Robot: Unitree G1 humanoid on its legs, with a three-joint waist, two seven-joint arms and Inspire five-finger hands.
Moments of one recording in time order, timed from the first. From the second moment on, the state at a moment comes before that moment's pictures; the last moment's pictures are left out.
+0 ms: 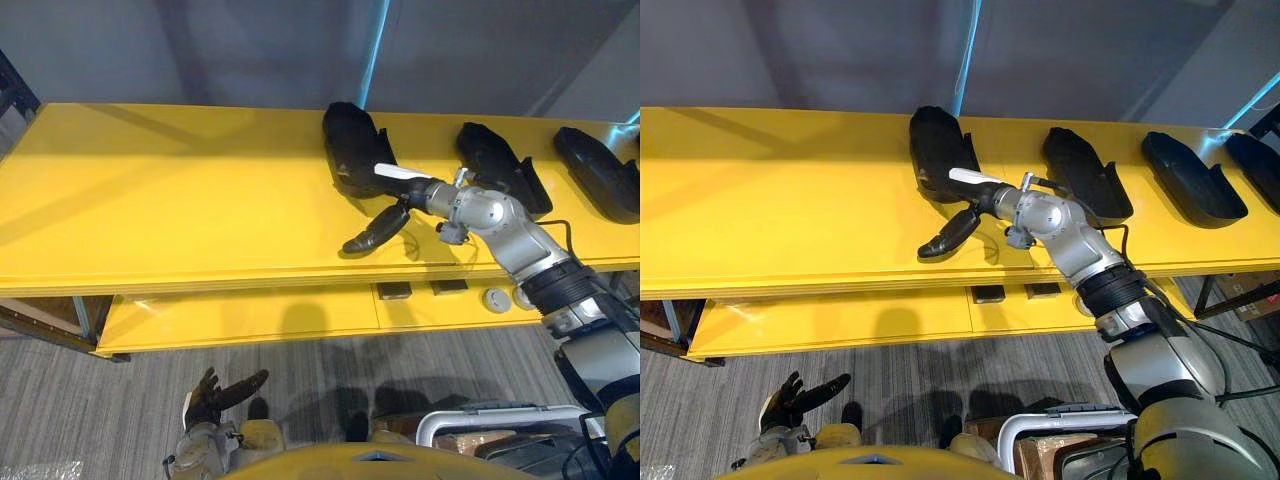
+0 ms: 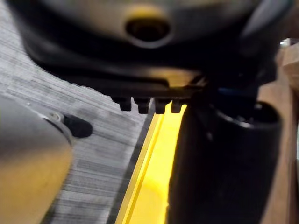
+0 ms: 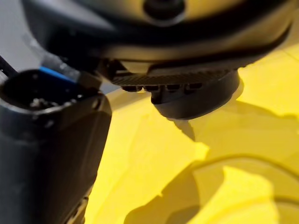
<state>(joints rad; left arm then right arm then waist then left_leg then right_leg) 0.27 0.11 0.08 0.66 -0.31 -0.05 0.16 -0.78 -0.70 0.50 0.36 -0.15 -0.06 0.52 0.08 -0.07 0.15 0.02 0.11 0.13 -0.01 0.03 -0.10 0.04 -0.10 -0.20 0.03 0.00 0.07</state>
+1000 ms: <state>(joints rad) 0.28 0.12 0.14 0.85 -0.30 -0.04 0.10 -0.88 -0.70 0.54 0.48 -0.23 -0.06 0.71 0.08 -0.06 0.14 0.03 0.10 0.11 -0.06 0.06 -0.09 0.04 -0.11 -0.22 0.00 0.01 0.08</state>
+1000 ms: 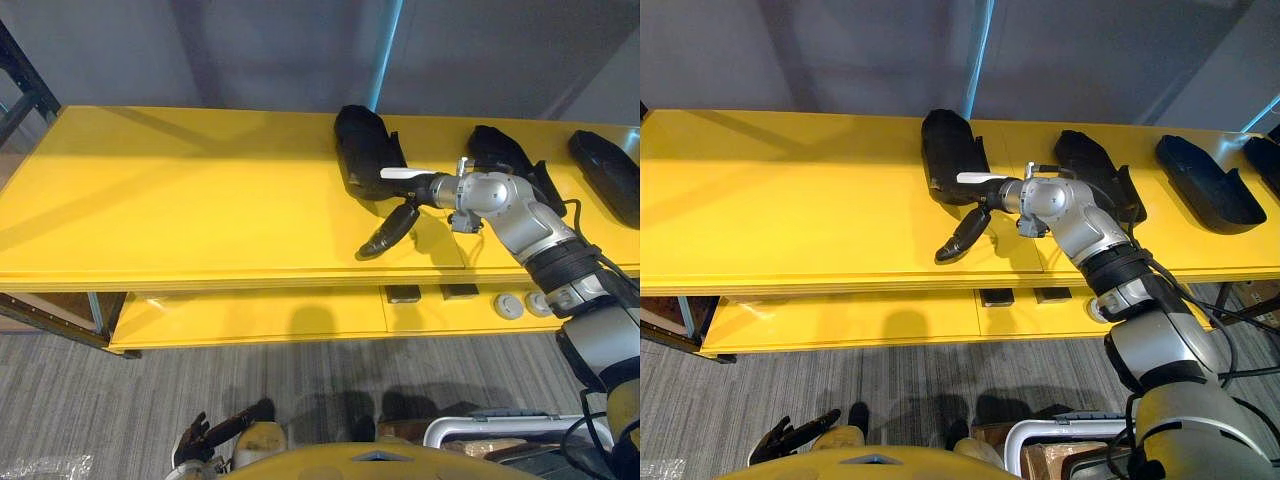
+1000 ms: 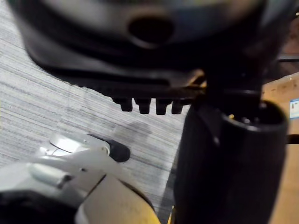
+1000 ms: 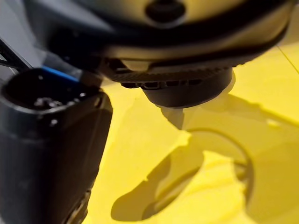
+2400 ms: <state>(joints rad) 0.28 0.13 0.14 0.85 -0.30 -0.04 0.09 -0.71 -0.66 0.40 0.33 -0.31 0.01 0.81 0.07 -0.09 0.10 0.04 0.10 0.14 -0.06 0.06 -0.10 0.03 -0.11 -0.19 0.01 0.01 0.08</state>
